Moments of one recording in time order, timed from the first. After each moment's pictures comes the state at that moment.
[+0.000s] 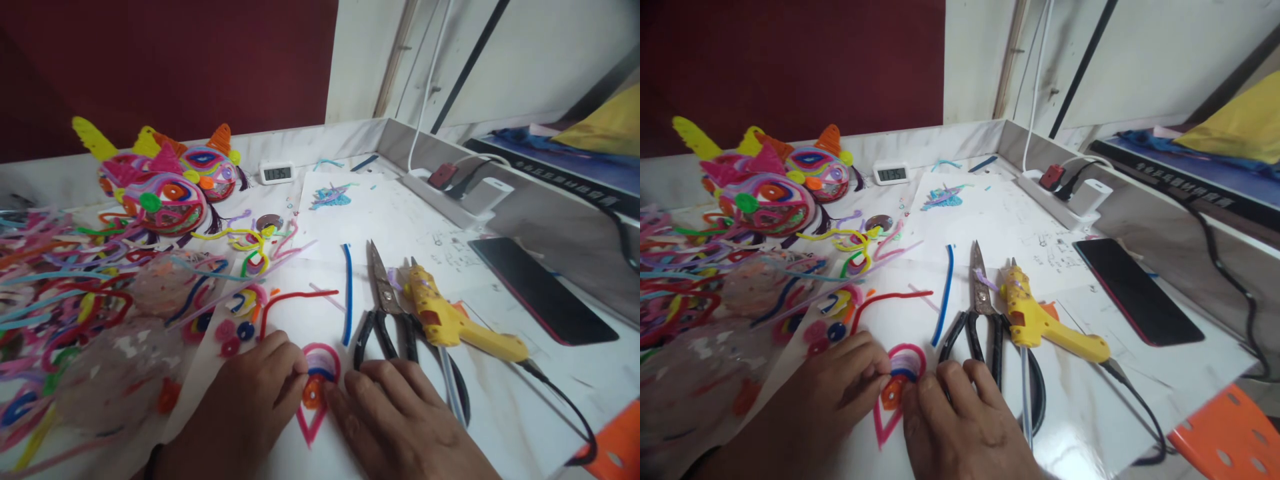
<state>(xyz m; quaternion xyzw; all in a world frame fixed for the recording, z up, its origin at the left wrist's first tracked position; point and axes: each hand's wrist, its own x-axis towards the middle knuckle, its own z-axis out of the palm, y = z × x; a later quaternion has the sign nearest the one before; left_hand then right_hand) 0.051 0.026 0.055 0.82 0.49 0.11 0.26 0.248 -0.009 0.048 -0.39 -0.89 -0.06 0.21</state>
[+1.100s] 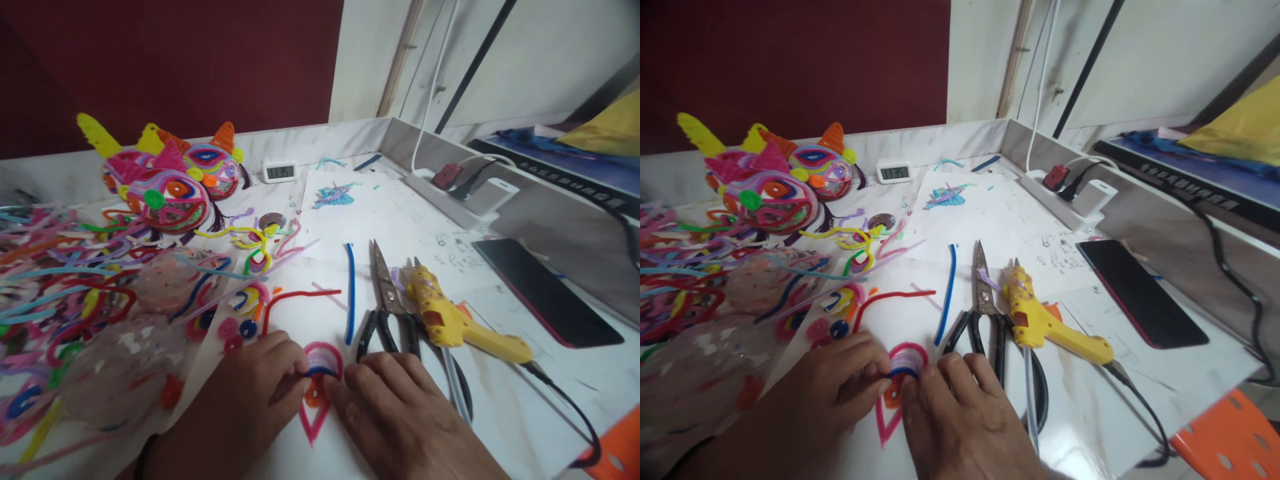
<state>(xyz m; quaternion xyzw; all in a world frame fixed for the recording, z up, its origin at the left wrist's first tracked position) 0.045 0.027 0.061 0.79 0.50 0.11 0.33 0.246 -0.003 0.049 -0.39 -0.89 -0.04 0.22</state>
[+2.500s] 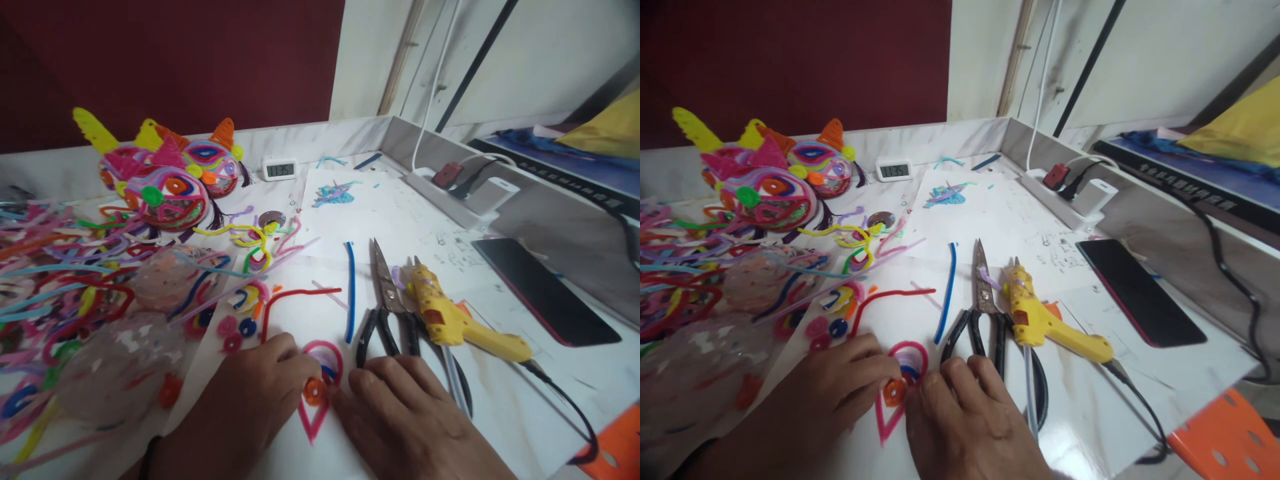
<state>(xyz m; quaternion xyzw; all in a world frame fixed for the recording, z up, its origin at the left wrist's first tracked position) 0.047 0.030 0.060 0.87 0.43 0.03 0.25 0.254 -0.007 0.054 -0.39 -0.90 0.00 0.19</state>
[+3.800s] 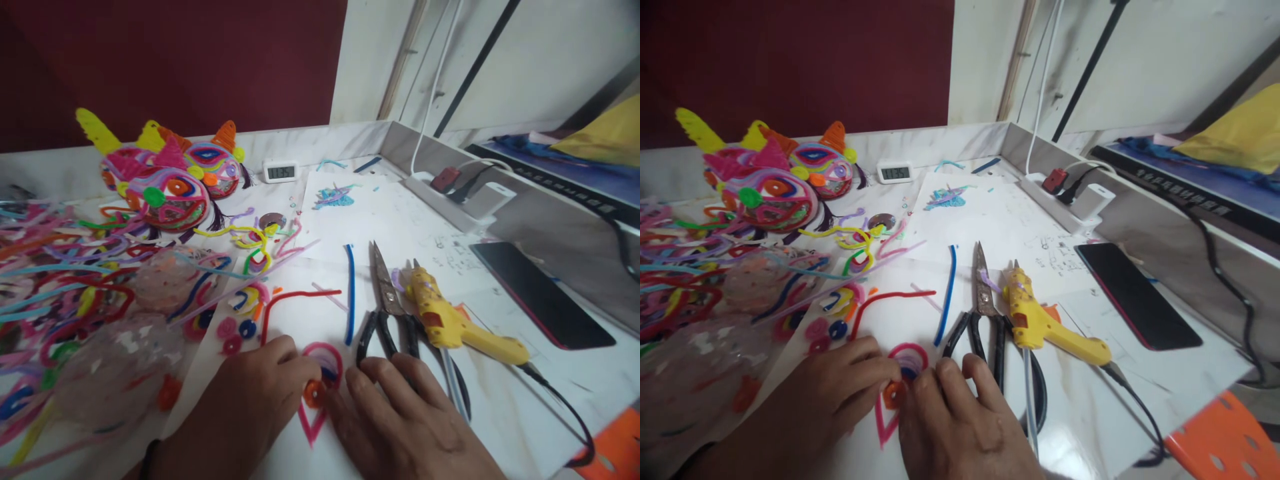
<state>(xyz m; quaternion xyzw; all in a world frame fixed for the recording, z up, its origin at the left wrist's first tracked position) 0.046 0.027 0.045 0.86 0.45 0.04 0.23 0.245 -0.006 0.054 -0.37 -0.90 -0.12 0.17</state>
